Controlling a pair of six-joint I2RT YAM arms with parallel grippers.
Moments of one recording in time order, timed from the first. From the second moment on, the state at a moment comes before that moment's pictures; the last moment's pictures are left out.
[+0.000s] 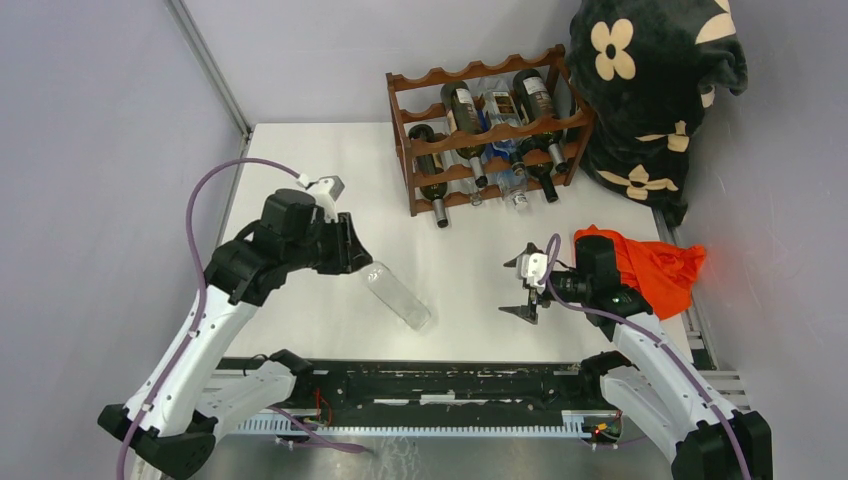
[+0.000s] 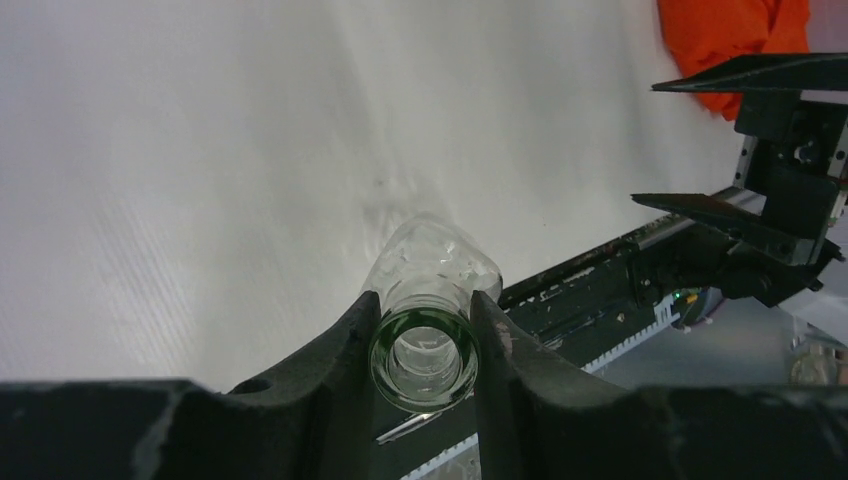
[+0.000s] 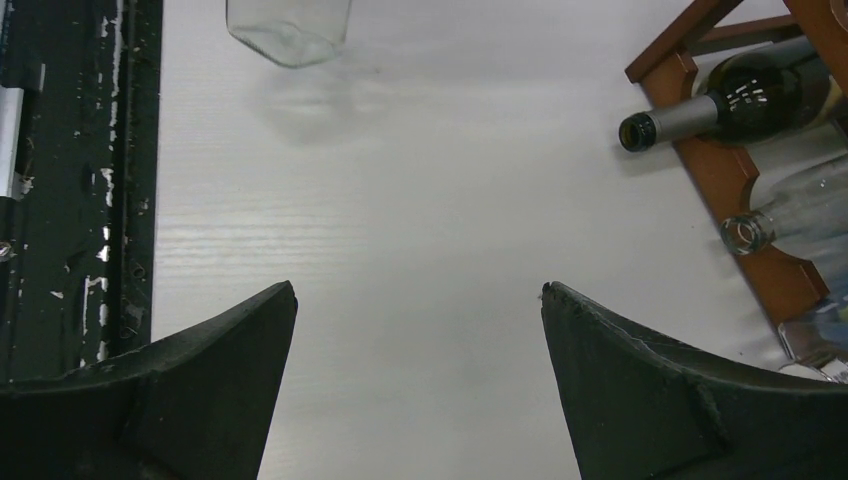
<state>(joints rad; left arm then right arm) -0.48 0.92 1.19 -1.00 0.15 -0.44 0.28 0.80 0.44 -0.26 -0.92 -0.81</state>
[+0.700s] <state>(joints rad) -0.81 1.12 1.12 -0.64 0.08 -0.63 0.28 0.81 0.44 -0.24 -1.05 -0.77</state>
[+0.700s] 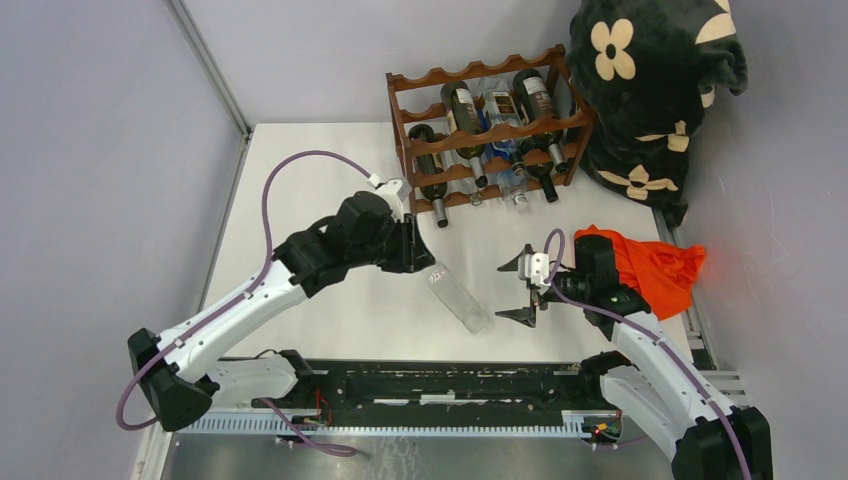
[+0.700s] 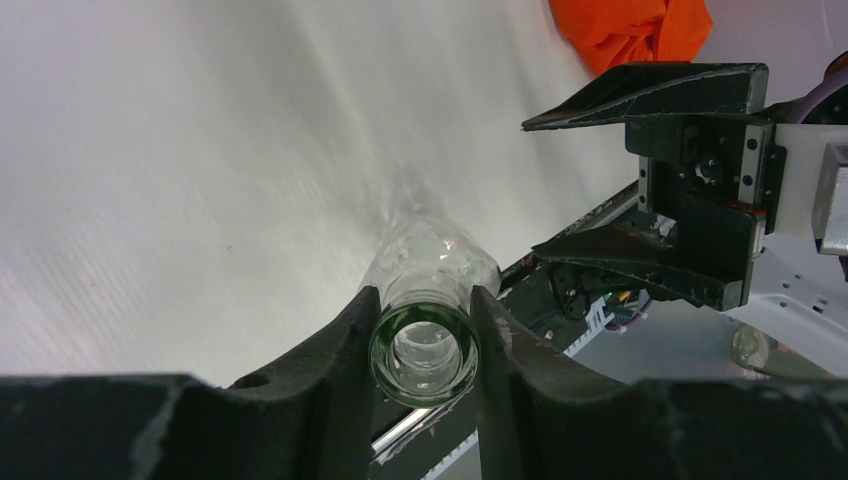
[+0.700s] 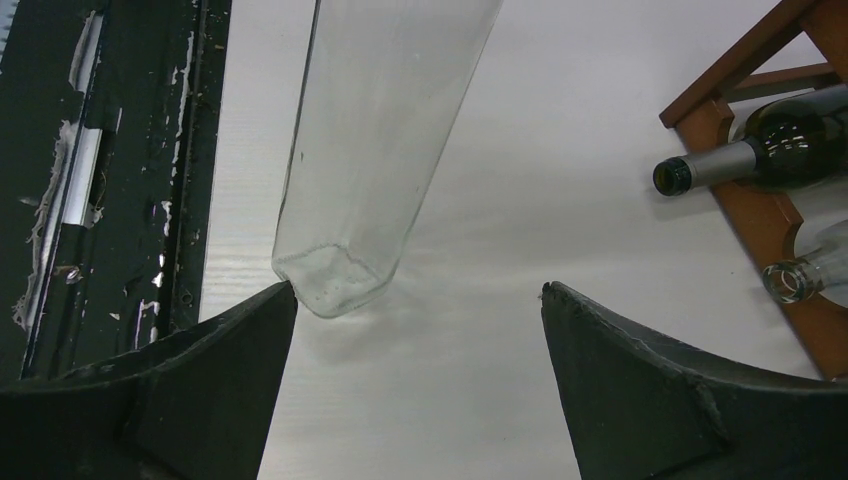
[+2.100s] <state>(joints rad) -1.04 1.41 1.28 -0.46 -0.28 -1.02 0.53 0.94 0.44 0.11 -0.51 -0.37</state>
